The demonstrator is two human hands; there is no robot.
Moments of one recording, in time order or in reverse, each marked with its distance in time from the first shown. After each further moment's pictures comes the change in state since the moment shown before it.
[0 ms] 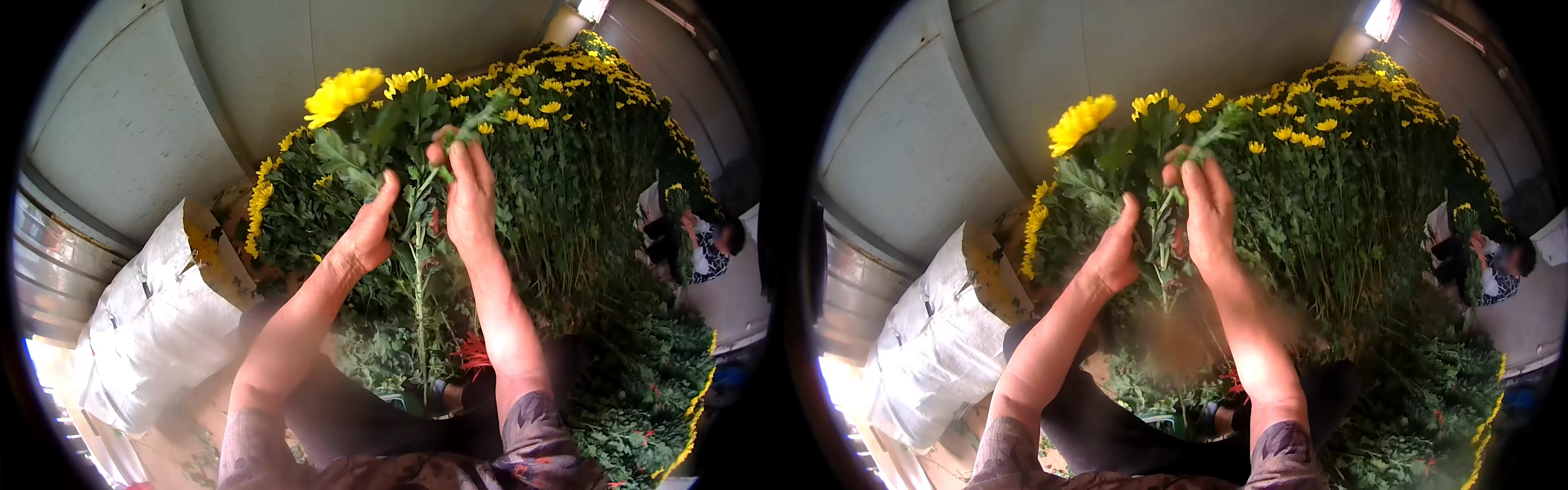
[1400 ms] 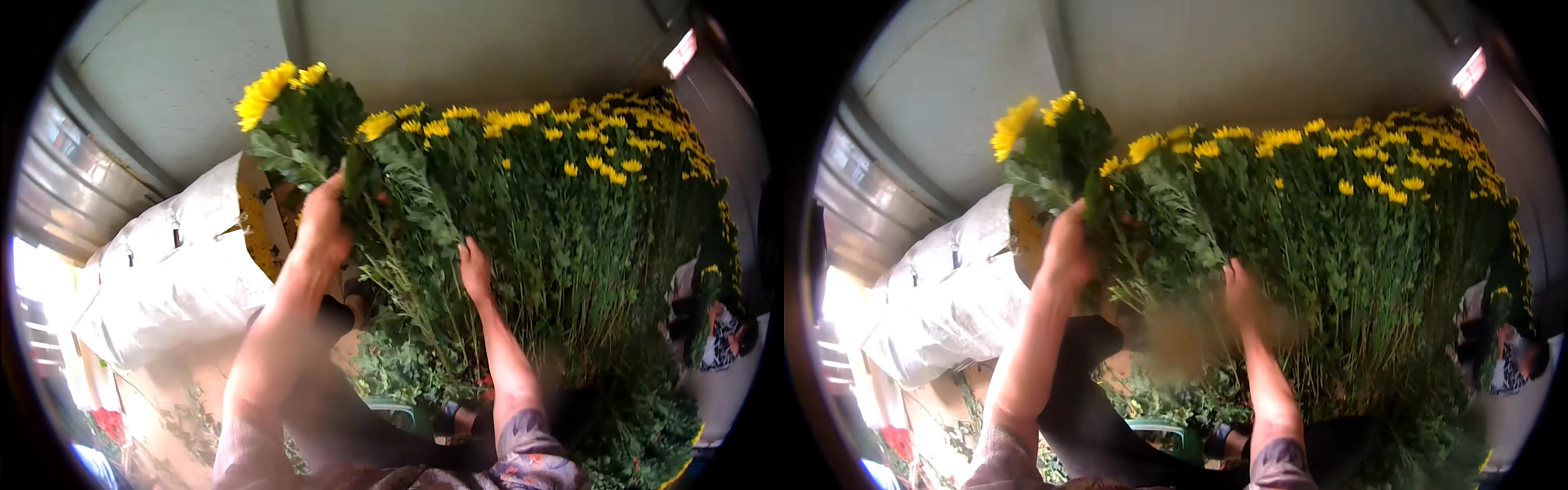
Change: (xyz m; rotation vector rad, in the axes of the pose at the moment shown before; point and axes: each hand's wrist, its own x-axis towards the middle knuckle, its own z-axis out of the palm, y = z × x) left_hand -0.090 0.084 -0.066 -0.130 0.617 0.399; right_hand -0.064 0.276 -0.085 -1.058 -0.222 0.075
